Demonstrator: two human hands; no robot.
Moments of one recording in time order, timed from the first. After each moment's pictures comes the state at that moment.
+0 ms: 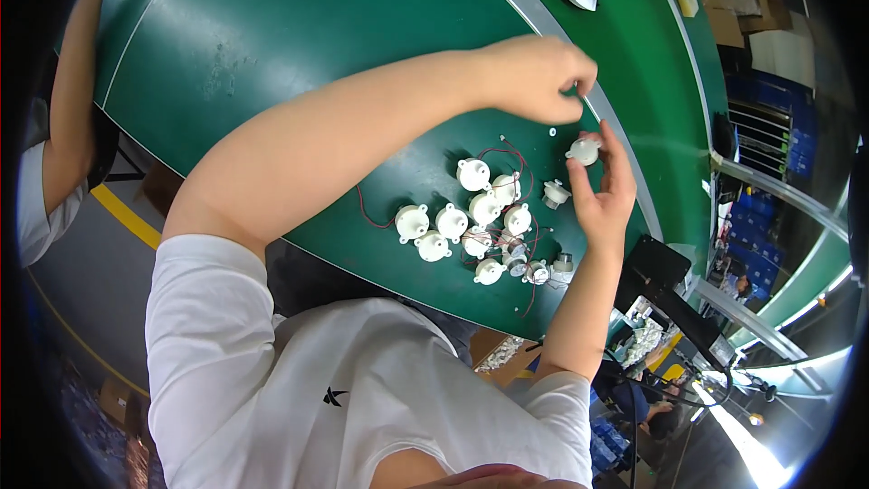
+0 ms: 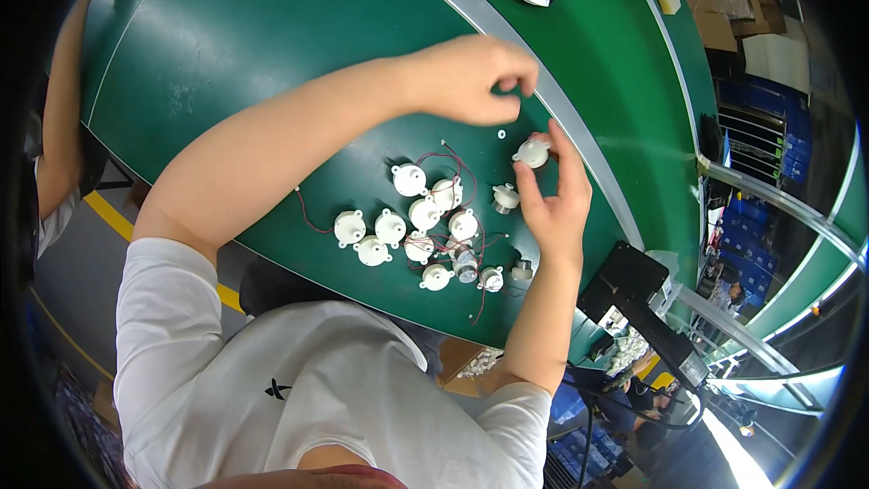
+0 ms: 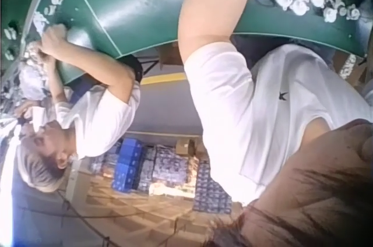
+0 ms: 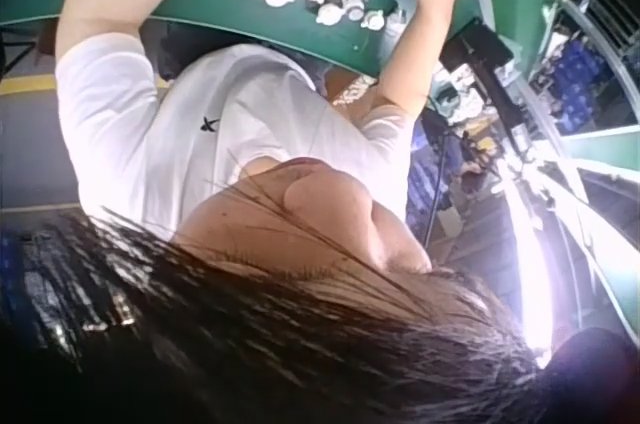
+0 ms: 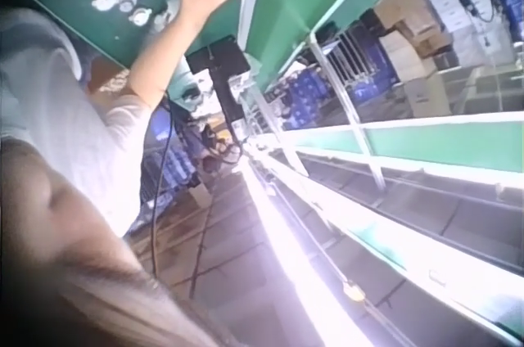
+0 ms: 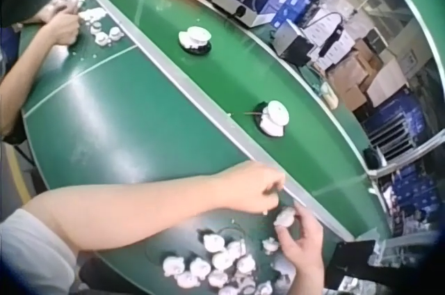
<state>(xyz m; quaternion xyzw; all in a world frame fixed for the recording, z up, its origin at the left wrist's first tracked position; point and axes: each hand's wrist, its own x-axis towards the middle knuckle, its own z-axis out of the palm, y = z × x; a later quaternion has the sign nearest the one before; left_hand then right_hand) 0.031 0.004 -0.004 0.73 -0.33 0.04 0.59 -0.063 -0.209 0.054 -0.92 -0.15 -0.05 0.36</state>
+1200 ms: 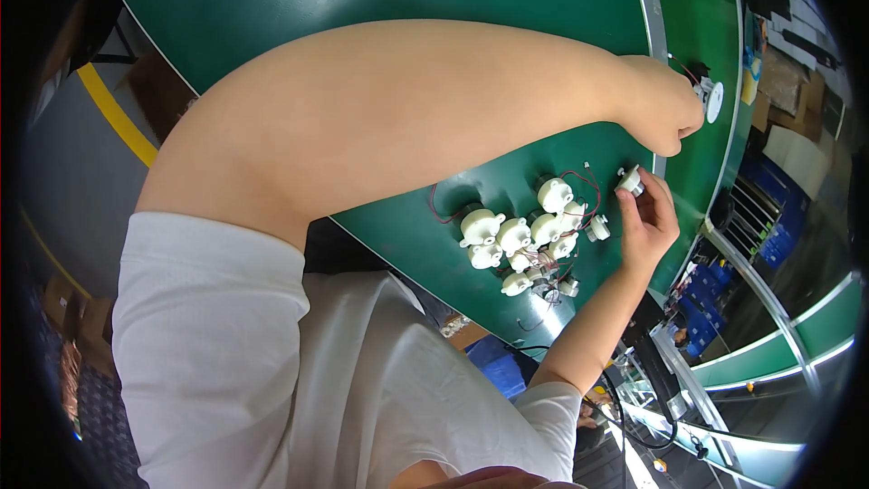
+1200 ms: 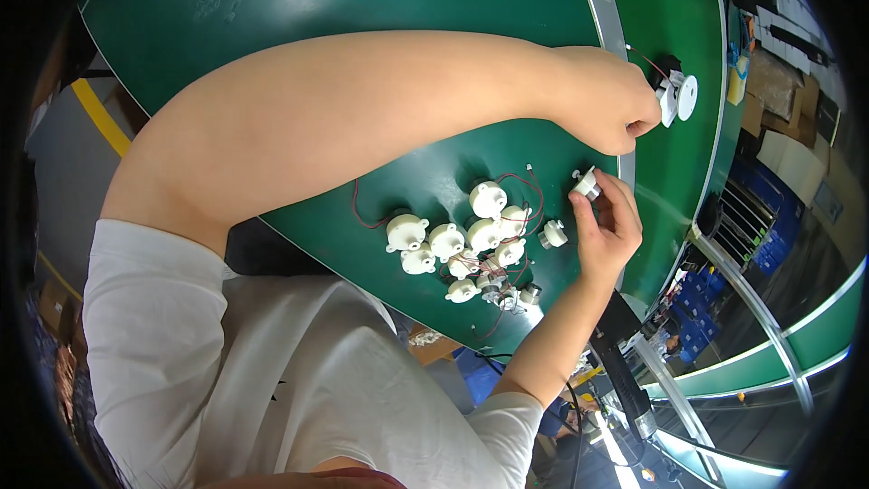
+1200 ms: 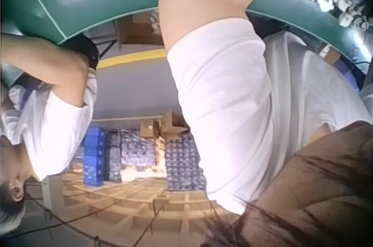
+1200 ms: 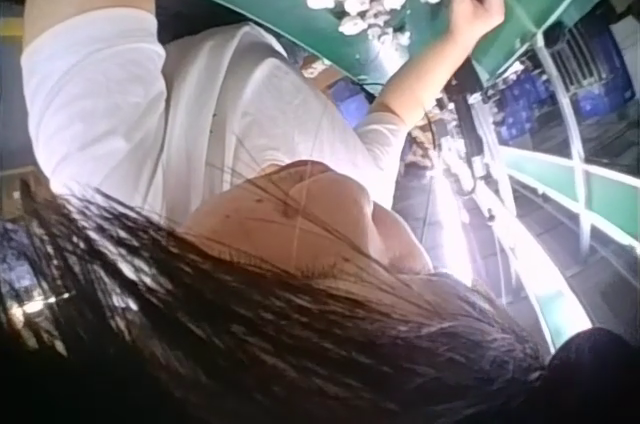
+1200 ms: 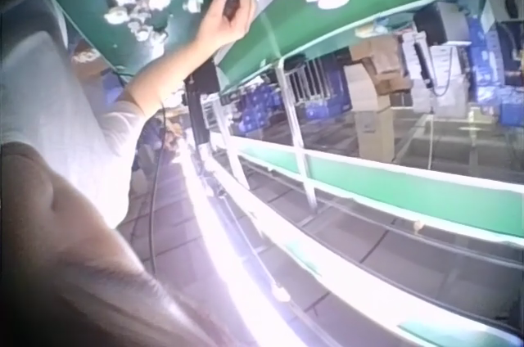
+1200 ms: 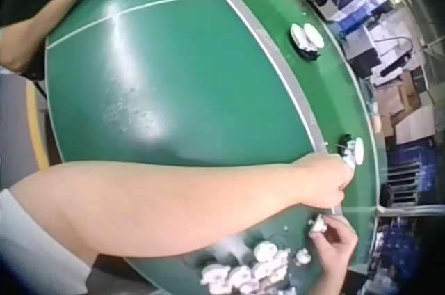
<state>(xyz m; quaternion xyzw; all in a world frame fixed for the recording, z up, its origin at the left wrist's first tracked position) 0.042 0.019 0.005 0.75 -0.29 0.00 0.59 -0.036 -0.216 0.054 -0.91 -0.16 0.10 0.37</state>
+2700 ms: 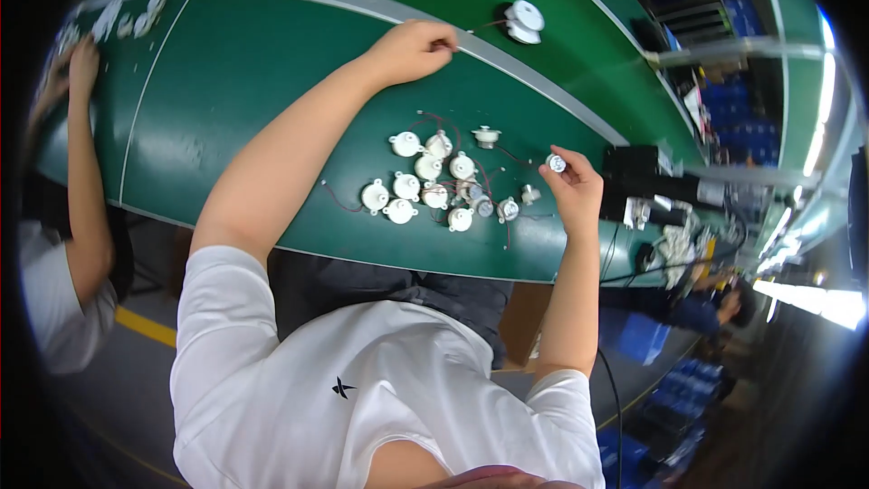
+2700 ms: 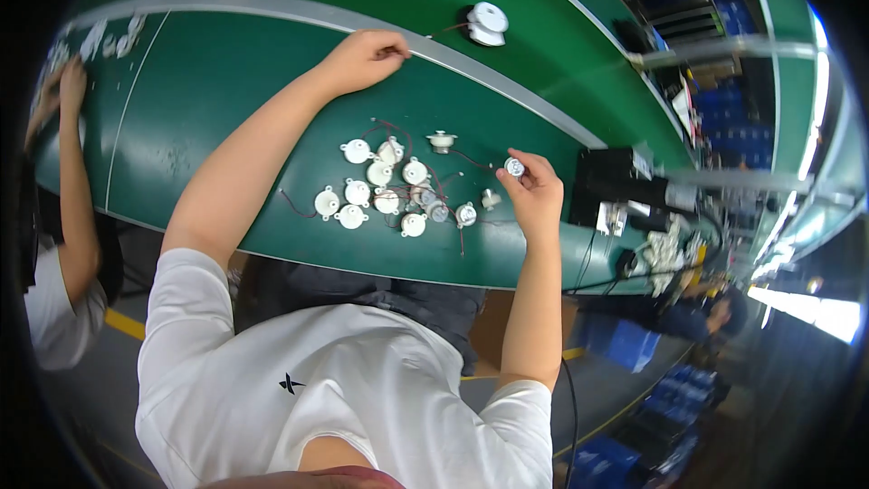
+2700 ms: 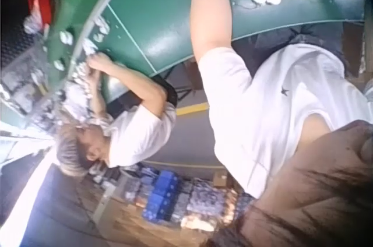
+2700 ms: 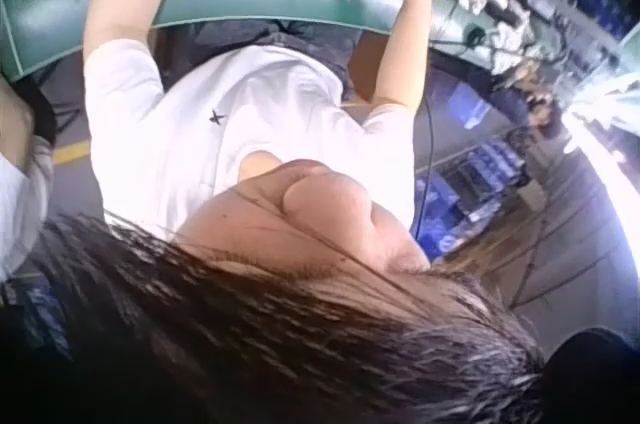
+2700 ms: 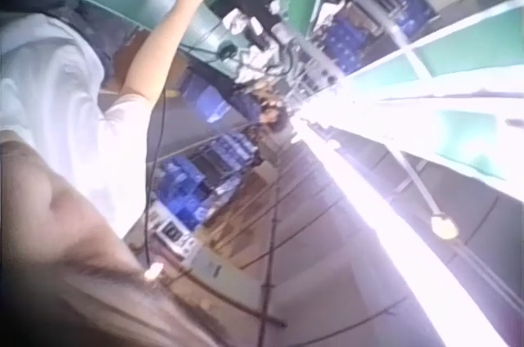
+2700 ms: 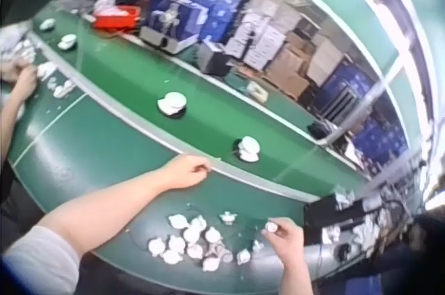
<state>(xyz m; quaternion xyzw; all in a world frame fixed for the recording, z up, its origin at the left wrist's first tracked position) 0.048 0.017 -0.005 0.74 -0.34 0.02 0.58 -0.174 -0.269 0.075 -0.86 0.09 -0.08 0.50</state>
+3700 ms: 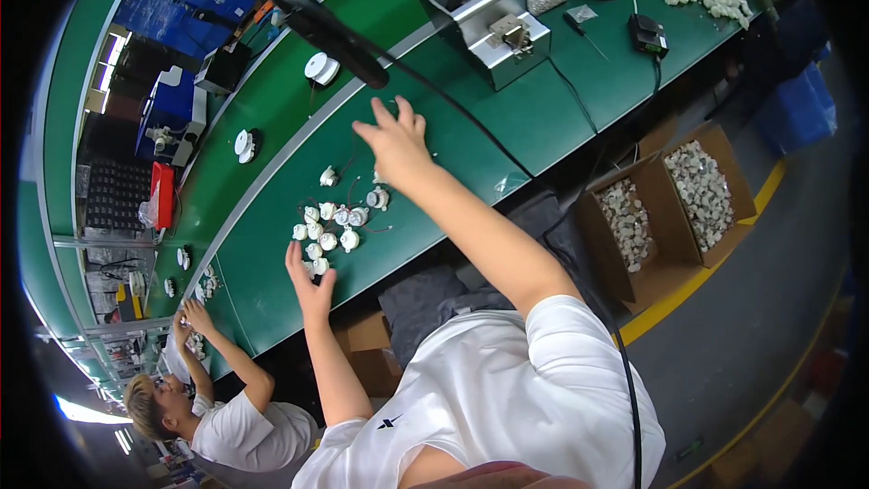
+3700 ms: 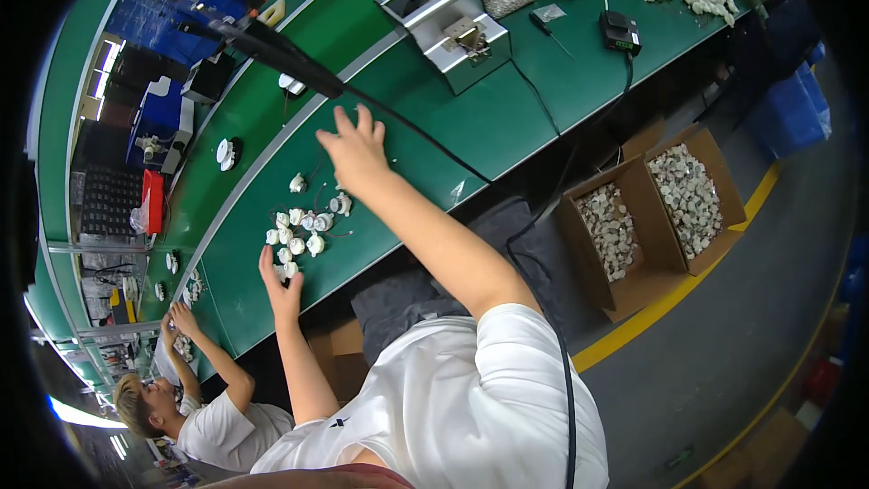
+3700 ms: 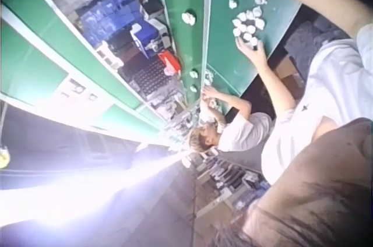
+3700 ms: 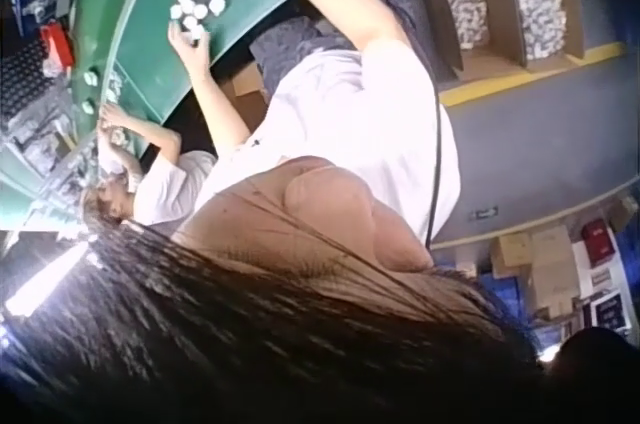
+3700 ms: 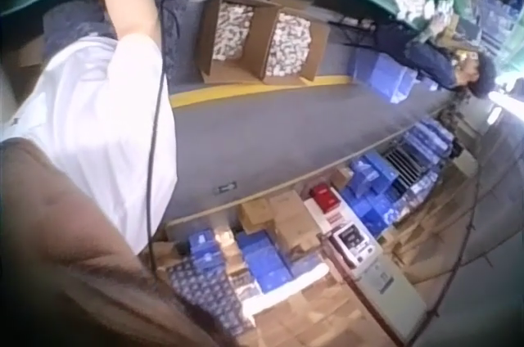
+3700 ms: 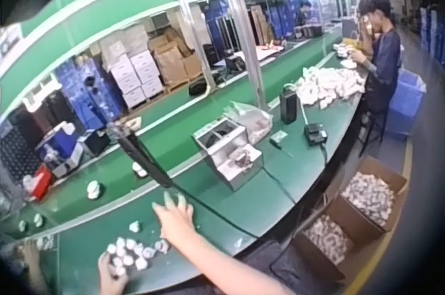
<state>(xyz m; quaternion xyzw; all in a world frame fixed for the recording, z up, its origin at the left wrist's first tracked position) -0.196 0.066 0.018 0.90 -0.29 0.06 0.30 -0.206 -0.267 0.023 -0.86 0.13 -0.34 0.35</state>
